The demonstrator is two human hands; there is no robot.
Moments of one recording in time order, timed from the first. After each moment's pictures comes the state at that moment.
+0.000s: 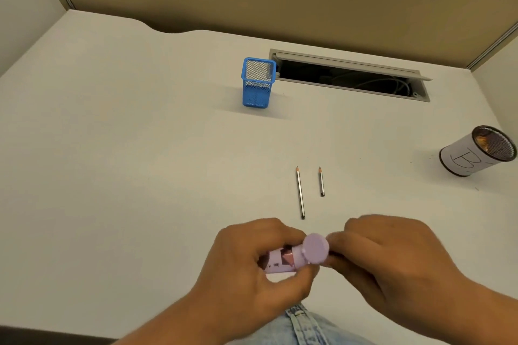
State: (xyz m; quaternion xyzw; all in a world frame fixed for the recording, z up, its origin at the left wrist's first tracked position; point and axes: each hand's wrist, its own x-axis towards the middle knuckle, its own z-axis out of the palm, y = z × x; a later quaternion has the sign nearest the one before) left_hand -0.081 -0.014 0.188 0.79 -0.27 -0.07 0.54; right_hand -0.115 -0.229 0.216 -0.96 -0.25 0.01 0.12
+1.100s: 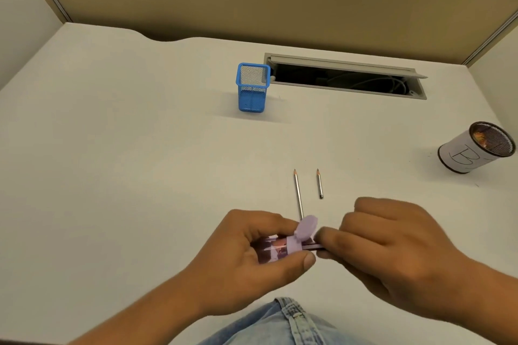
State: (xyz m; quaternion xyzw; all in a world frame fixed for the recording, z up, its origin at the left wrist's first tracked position) left_hand -0.058 -0.013 0.190 0.72 -0.28 -0.18 0.60; right_hand -0.099 -0.236 0.226 -0.93 -0.34 -0.08 0.09
